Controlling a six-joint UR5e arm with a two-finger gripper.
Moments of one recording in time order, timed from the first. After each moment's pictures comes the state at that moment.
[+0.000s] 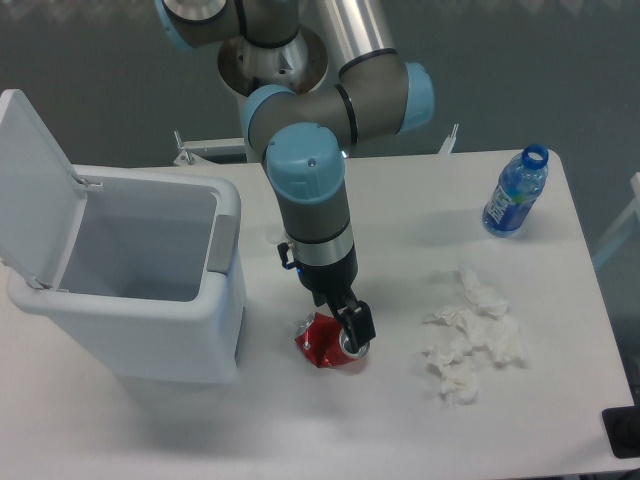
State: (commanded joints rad) arm 2.36 -1.94 -1.64 -0.86 1.63 1.49
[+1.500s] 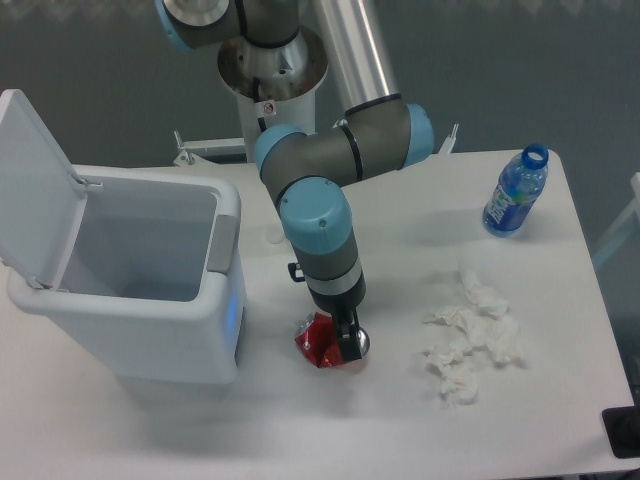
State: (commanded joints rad) arm 2.37 -2.02 -1.67 -0.86 1.71 1.83
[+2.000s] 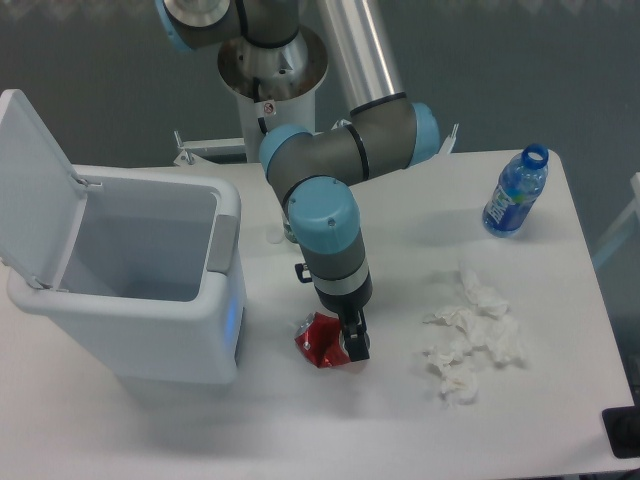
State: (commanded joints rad) arm 2.39 -2.02 -1.67 -0.86 1.70 1.83
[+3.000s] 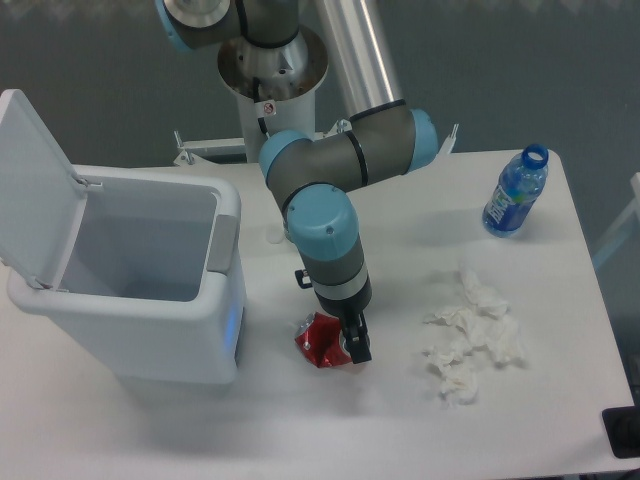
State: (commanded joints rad) arm 2.37 -2.05 -1.67 -0.84 1.76 1.78
